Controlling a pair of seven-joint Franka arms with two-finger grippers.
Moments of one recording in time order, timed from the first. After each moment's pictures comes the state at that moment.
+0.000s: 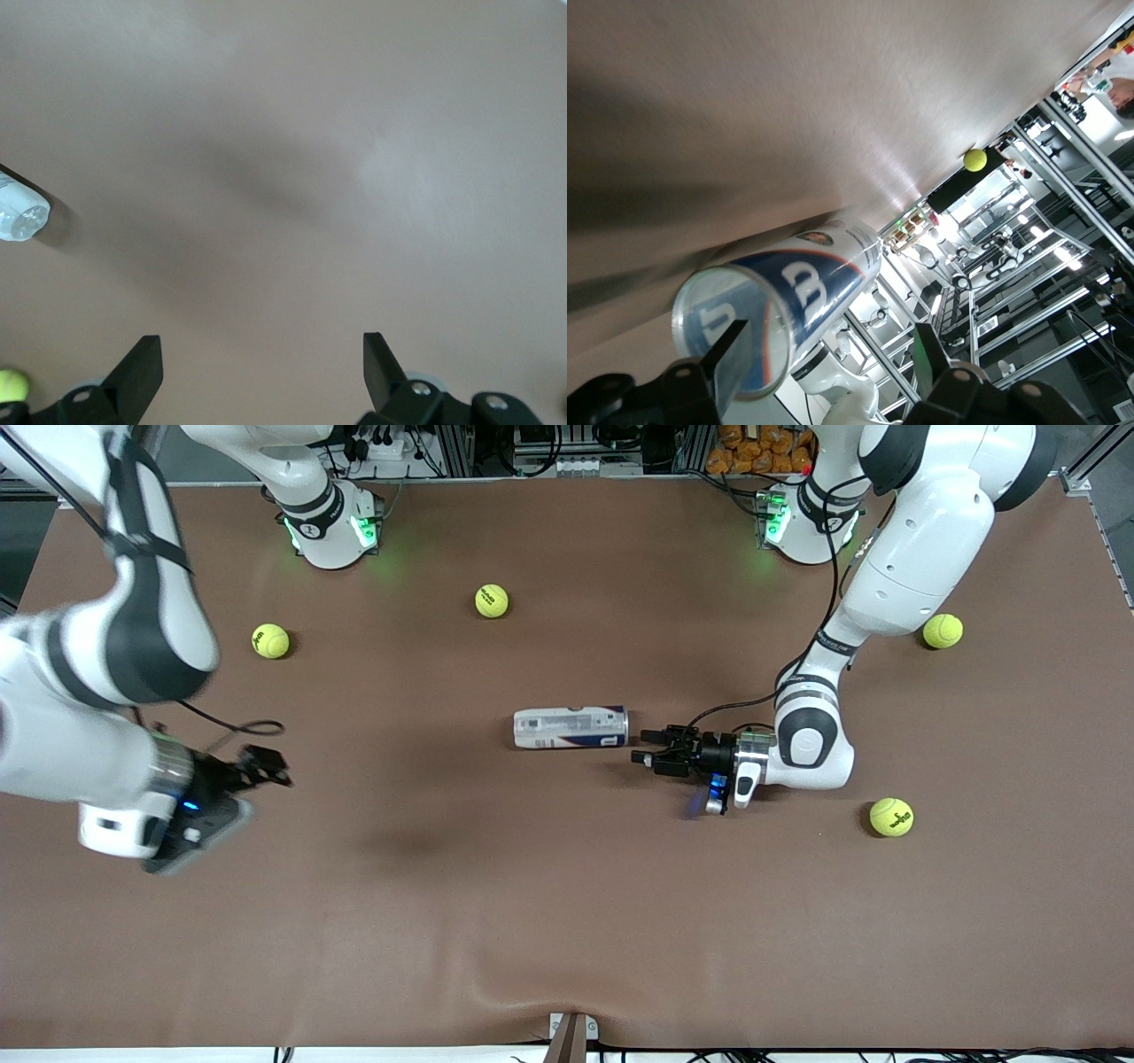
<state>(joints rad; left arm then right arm) -0.13 0.80 -0.20 -1.85 -1.44 1.92 0.19 0.03 0.41 0.07 -1.33 0.08 1.64 -0.42</state>
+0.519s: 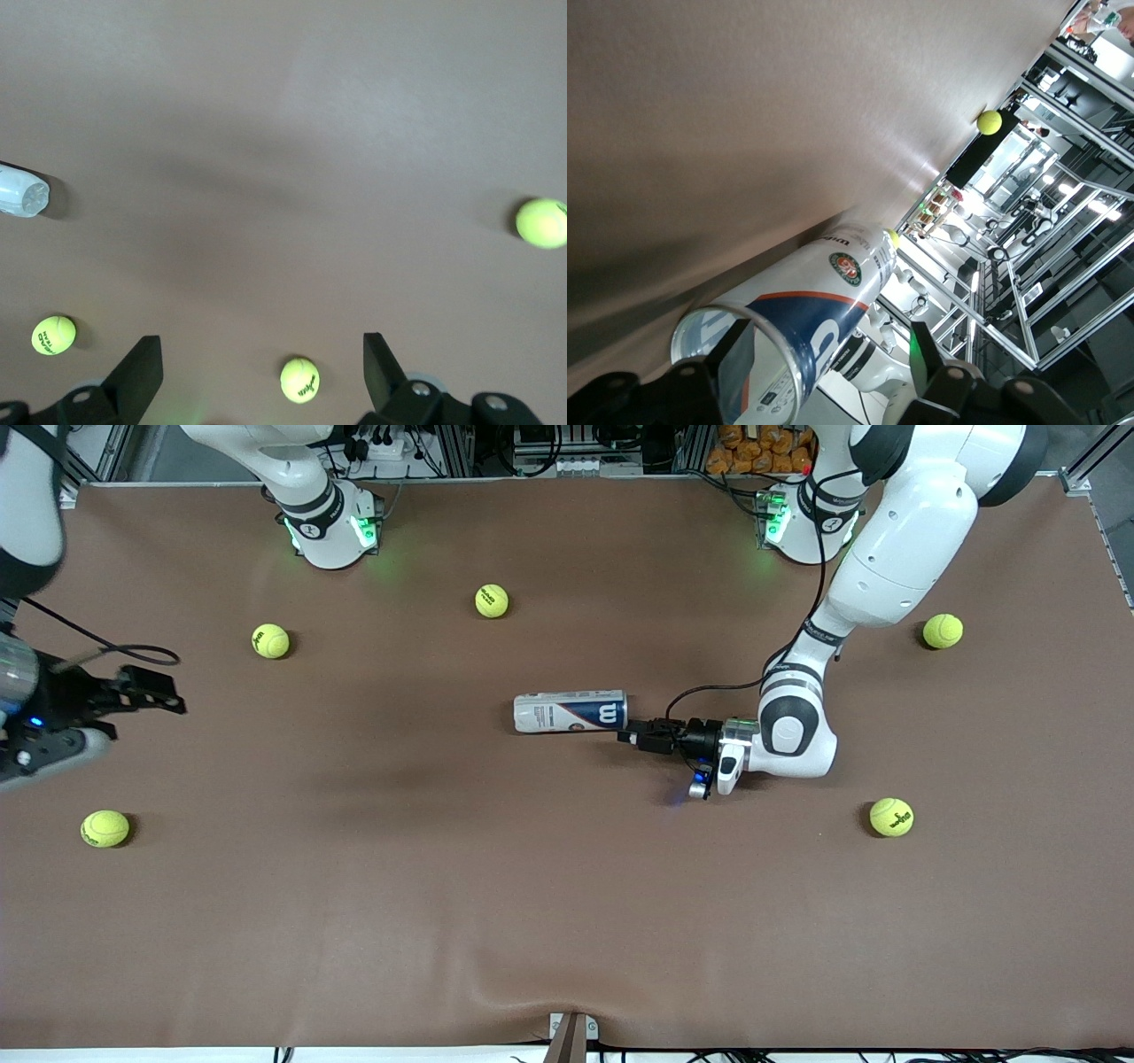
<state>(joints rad) -0.17 0.78 -0.20 -1.91 -1.45 1.94 0.41 0.03 0.25 -0.07 -1.34 0.08 1.41 -0.35</state>
